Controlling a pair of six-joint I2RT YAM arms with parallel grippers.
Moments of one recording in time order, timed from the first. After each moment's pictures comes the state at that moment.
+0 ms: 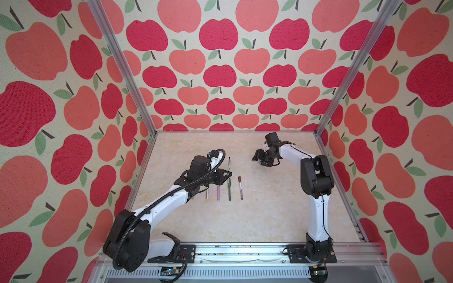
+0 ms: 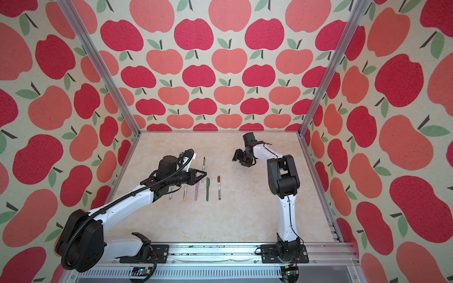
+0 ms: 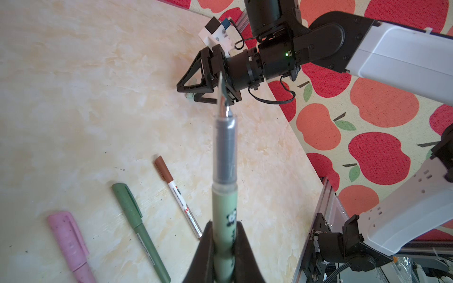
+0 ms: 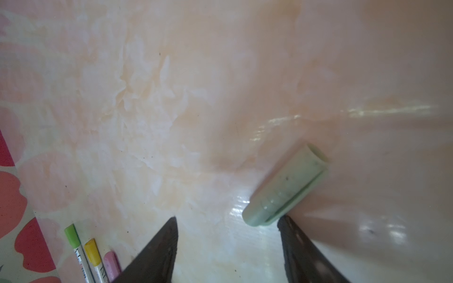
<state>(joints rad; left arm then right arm) -0.50 1.30 0.77 0.01 0.52 -0.44 0.37 2.20 1.67 -0.60 -0.34 0.56</state>
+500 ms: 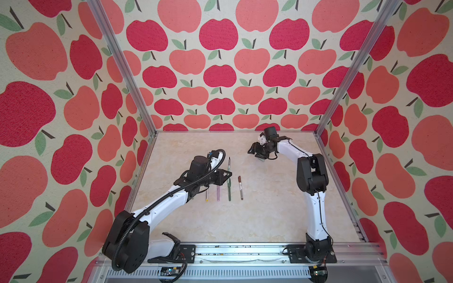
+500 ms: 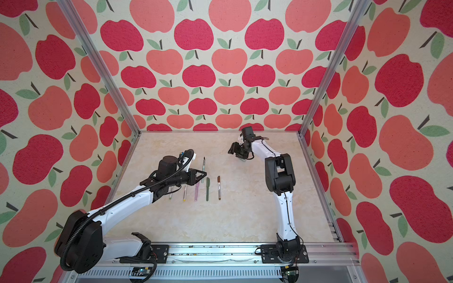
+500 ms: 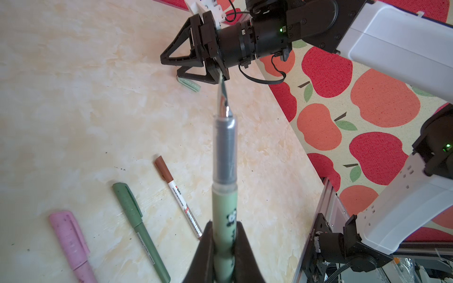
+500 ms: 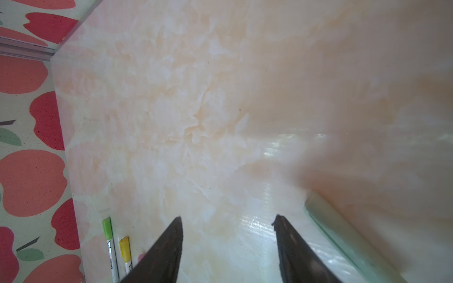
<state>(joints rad) -0.50 1.28 0.77 0.00 0.50 -0.44 0.37 2.29 1.87 -0.60 -0.44 0.47</state>
